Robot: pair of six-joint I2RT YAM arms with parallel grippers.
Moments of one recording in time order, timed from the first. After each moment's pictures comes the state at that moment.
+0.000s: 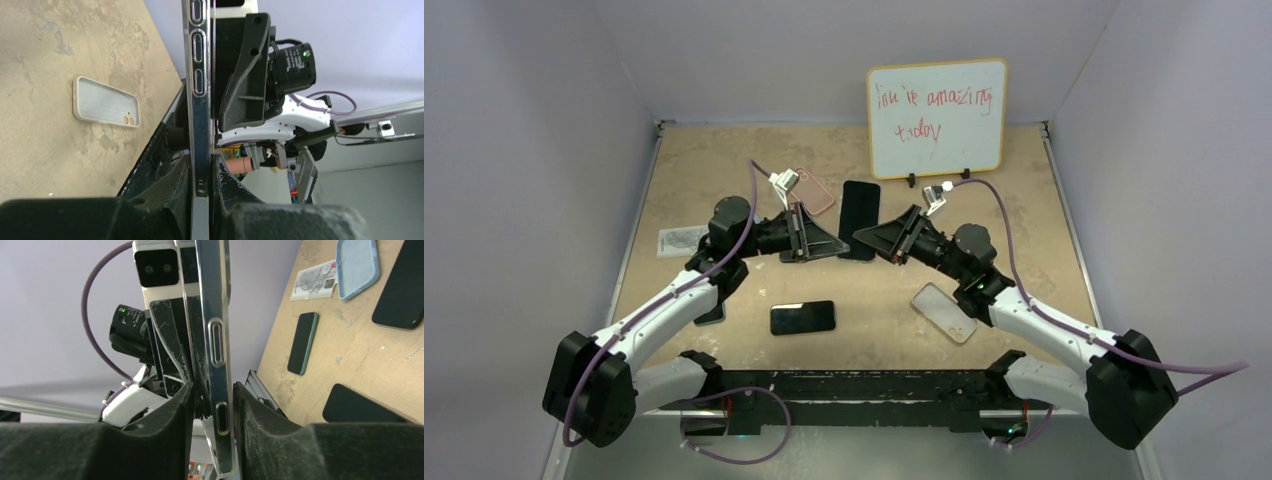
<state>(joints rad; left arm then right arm) -0.49 1.13 0.68 0.38 0.81 -1.14 0.63 1.10 0.54 0.63 -0.41 1.32</state>
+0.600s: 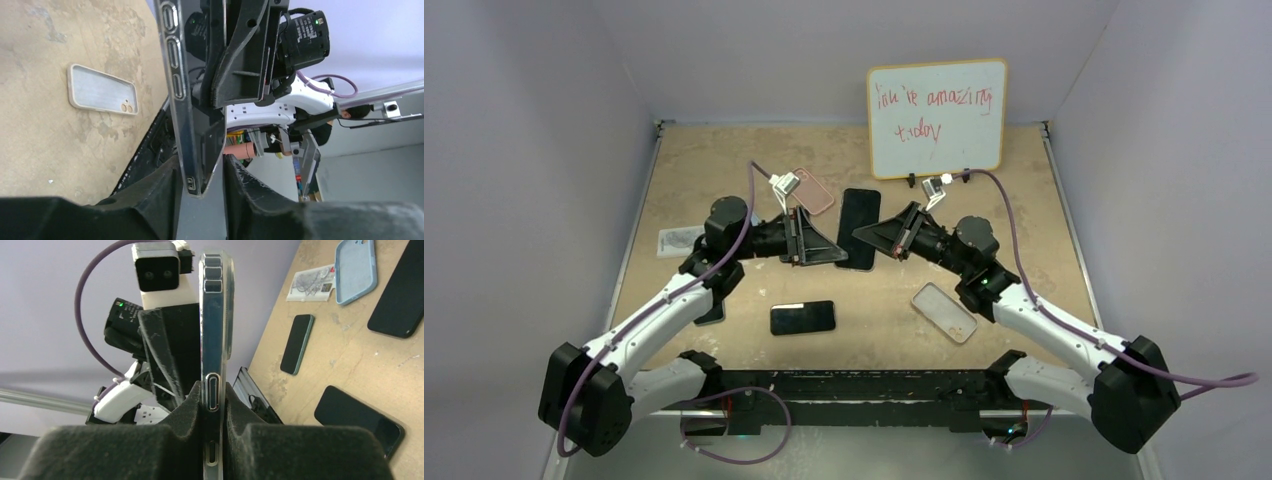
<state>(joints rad) -0.48 1.09 0.69 0.29 0.89 -1.06 0.63 1.07 0.62 0.50 -0.43 1.24</state>
